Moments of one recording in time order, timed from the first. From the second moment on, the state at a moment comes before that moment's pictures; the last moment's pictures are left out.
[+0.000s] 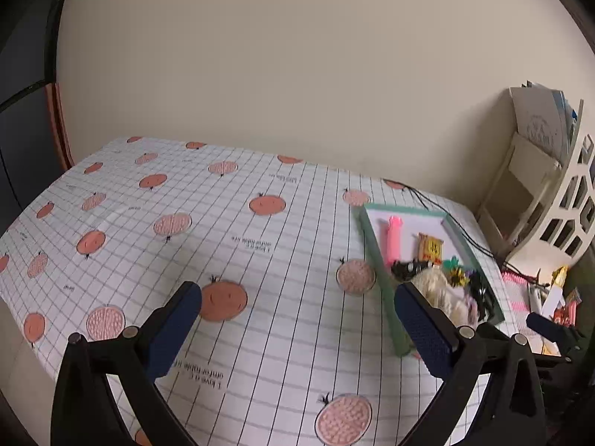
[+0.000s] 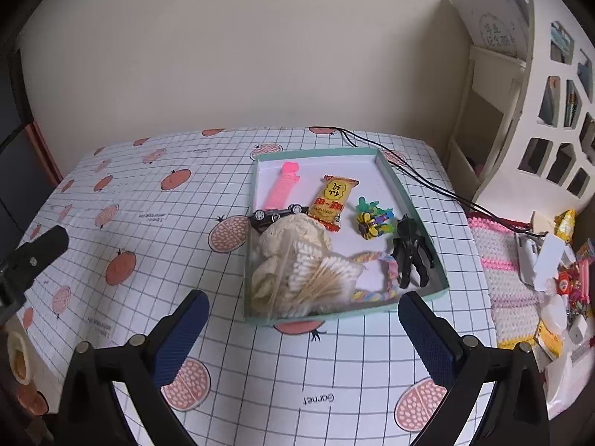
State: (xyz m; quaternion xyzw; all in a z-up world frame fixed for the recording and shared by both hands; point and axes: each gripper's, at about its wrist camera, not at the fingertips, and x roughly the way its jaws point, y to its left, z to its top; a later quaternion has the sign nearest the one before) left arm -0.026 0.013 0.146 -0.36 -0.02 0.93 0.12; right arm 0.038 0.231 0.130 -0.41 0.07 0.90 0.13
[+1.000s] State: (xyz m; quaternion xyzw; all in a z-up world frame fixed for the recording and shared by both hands) left arm 0.014 0.009 0.012 -0.47 0.00 0.88 0.09; right arm 0.072 0.227 0.016 -0.49 0.08 0.86 0.15
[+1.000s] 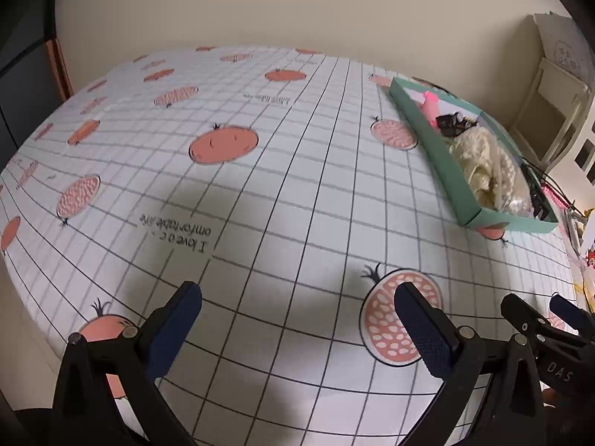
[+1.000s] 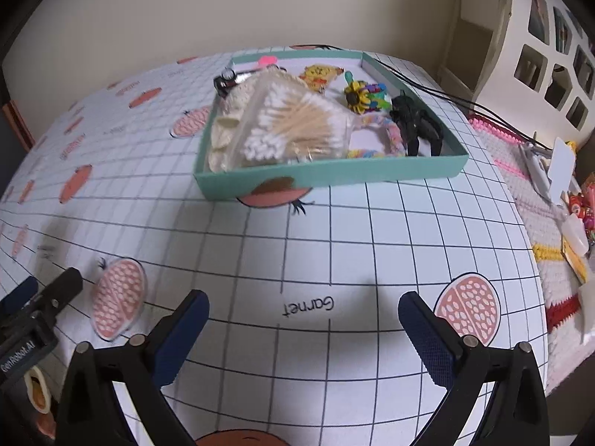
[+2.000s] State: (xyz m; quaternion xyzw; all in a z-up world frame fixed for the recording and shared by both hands) left arm 0.018 0.020 -0.004 -0.46 0.04 0.89 0.07; right arm 0.076 0.236 0.004 -0.44 0.09 0.87 0.19
